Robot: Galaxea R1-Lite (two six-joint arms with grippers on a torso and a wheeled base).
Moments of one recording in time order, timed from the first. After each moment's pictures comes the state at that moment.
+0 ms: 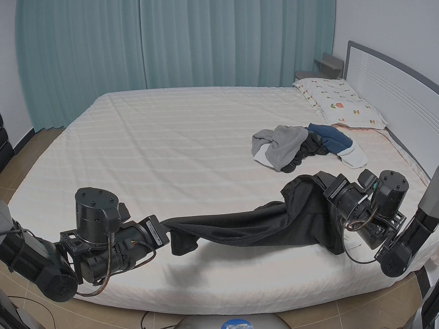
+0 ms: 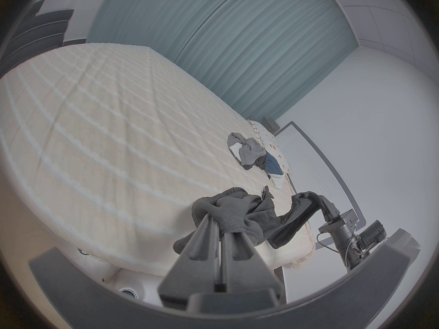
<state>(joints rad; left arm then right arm) -0.57 1.72 -0.42 -0.85 0.08 -0.85 0.42 1.93 -0.40 -1.53 -0.17 0.73</state>
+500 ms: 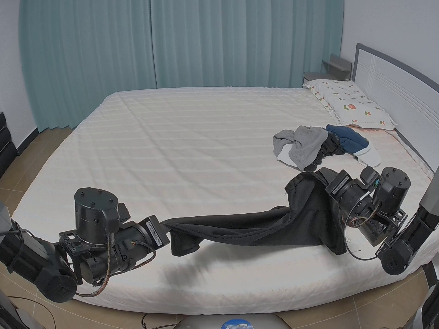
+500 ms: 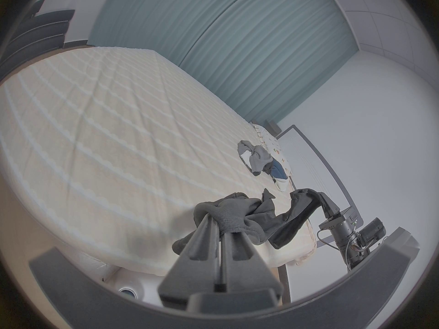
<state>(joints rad) -0.58 1.71 -0.42 -0.85 0.08 -0.85 0.41 1.92 -0.41 -1.53 -0.17 0.73</state>
